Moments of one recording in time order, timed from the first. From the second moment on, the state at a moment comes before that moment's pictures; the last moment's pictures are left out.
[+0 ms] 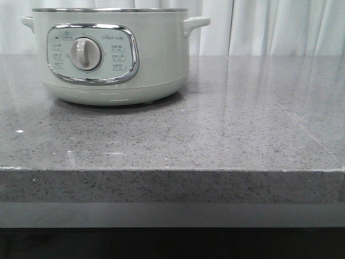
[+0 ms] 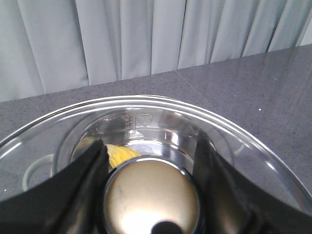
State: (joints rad) left arm -0.44 1.14 -1.23 -0.06 0.44 0.04; right arm 0.58 0.65 -0.71 0.19 0.32 -0.14
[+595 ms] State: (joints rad) left arm -0.44 1.60 -1.53 -0.06 0.31 0.04; right arm 0.58 0.65 -0.71 0.19 0.32 -0.14
